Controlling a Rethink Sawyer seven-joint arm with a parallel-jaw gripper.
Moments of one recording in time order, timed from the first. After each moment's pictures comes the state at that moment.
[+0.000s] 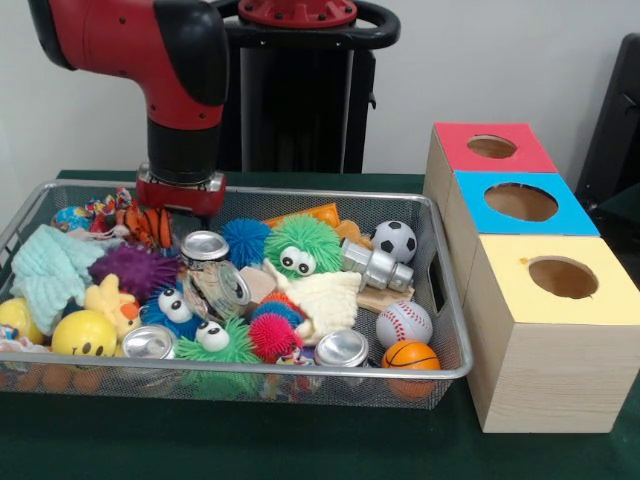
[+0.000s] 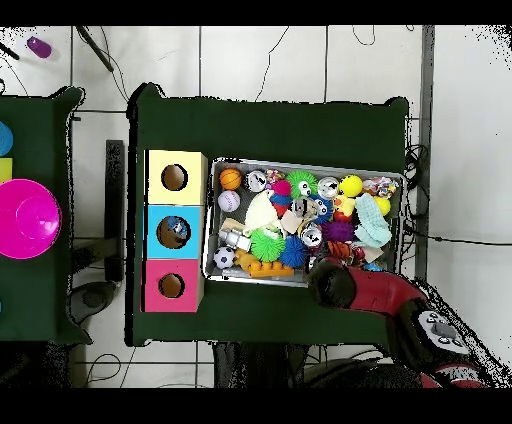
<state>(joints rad) -0.59 -0.45 0.00 1.77 -0.46 0.18 1.66</state>
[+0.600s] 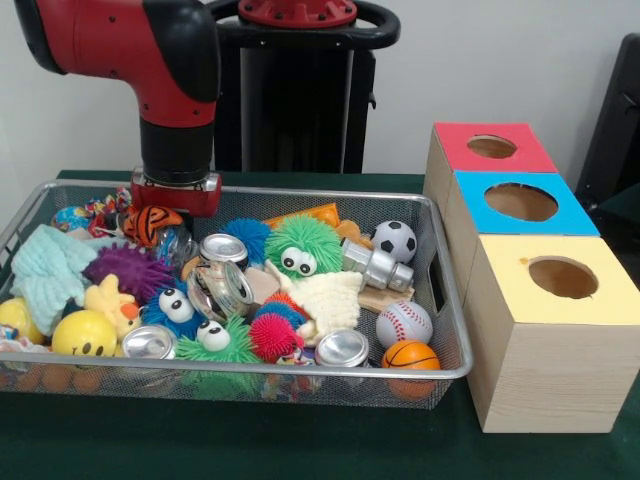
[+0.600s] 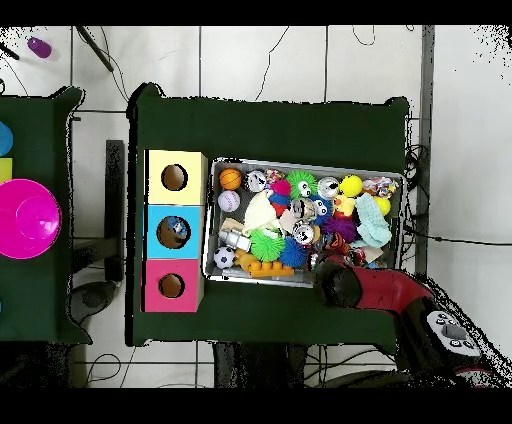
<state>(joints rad) -0.66 -0.46 0.08 1.77 -0.55 0.18 1.66</state>
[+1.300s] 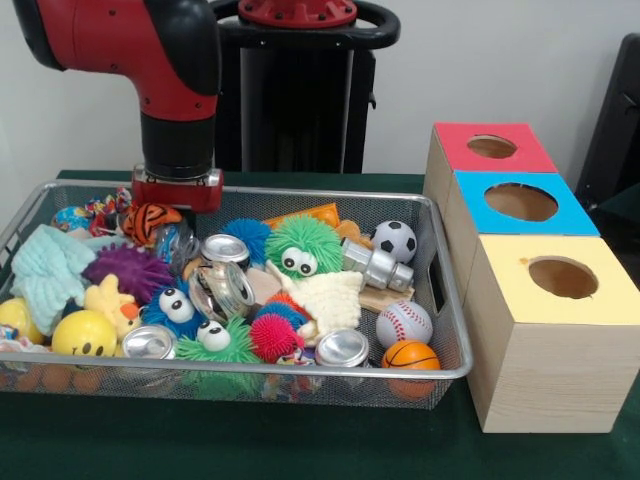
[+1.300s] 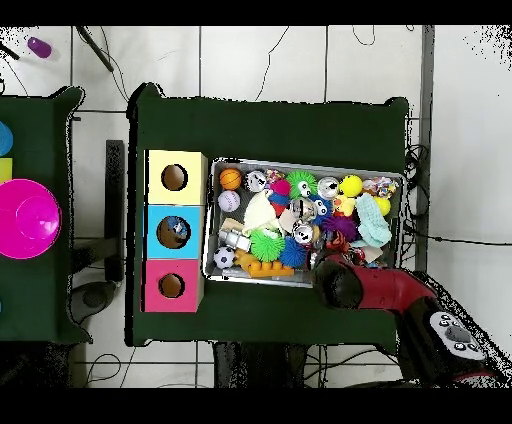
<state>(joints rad) -0.68 -0.50 0.13 1.79 -0.58 0.19 1.66</state>
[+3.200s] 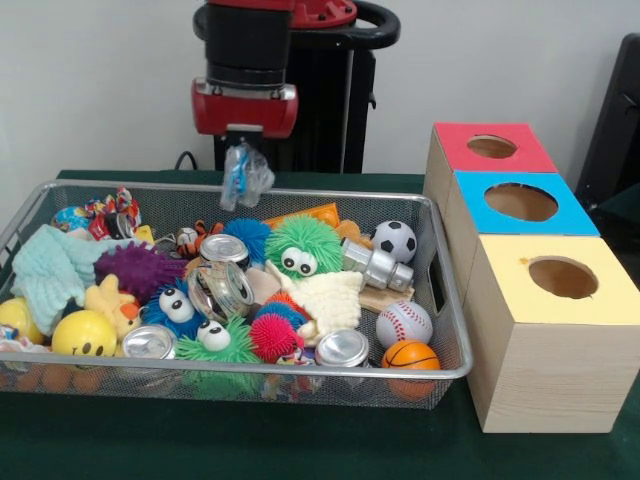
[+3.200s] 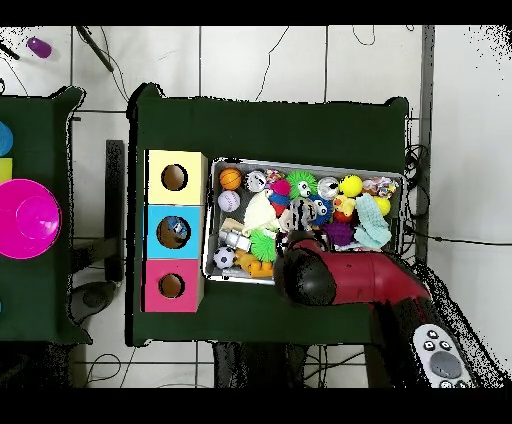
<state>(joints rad) -0.56 -0.83 0.24 1.90 -0.50 0.33 1.66</state>
